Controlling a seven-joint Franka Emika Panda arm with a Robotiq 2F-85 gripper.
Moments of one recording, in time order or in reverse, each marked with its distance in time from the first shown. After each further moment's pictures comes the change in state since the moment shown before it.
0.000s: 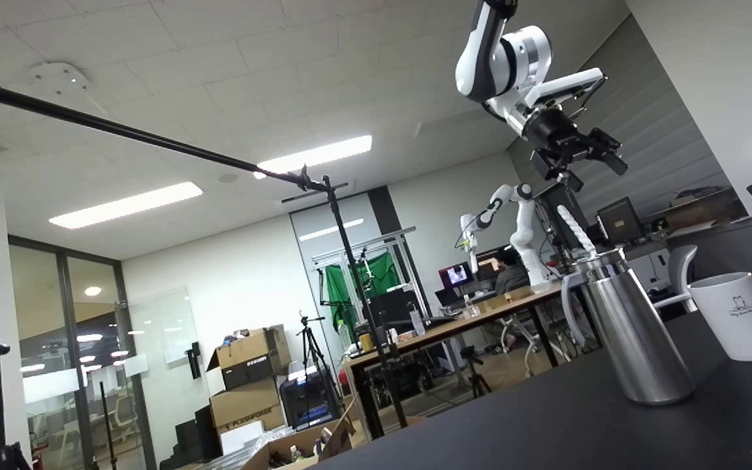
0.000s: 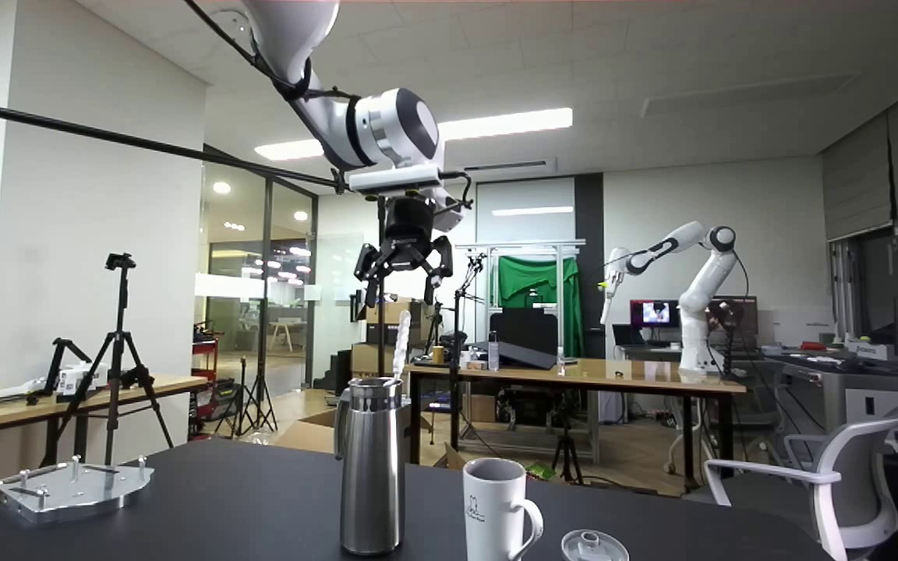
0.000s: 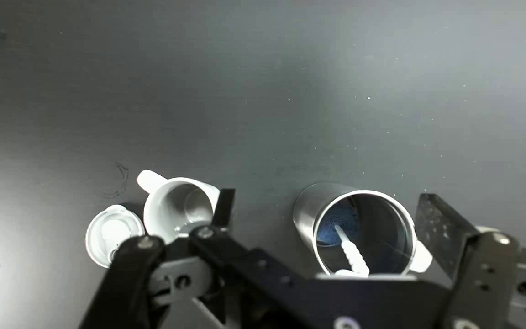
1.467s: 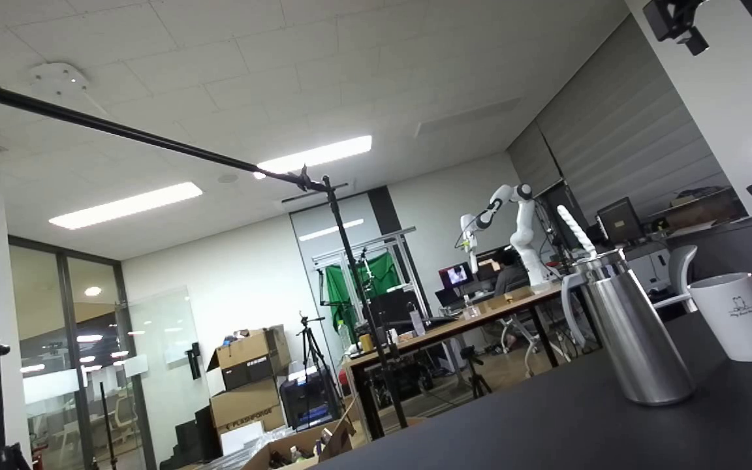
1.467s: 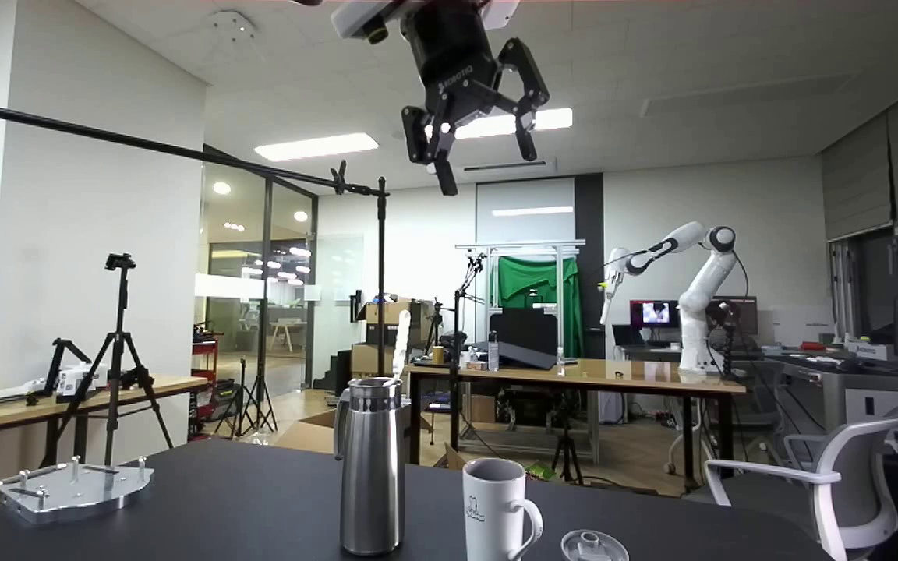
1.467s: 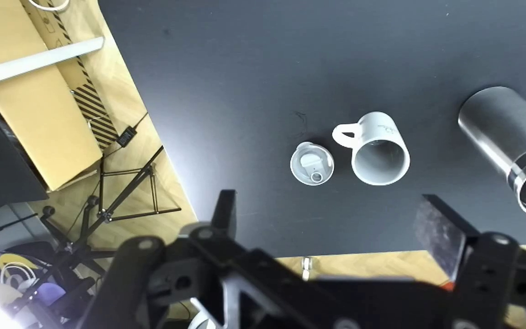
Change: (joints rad) arm -0.210 -0.857 -0.109 -0.872 -0.172 0.614 0.063
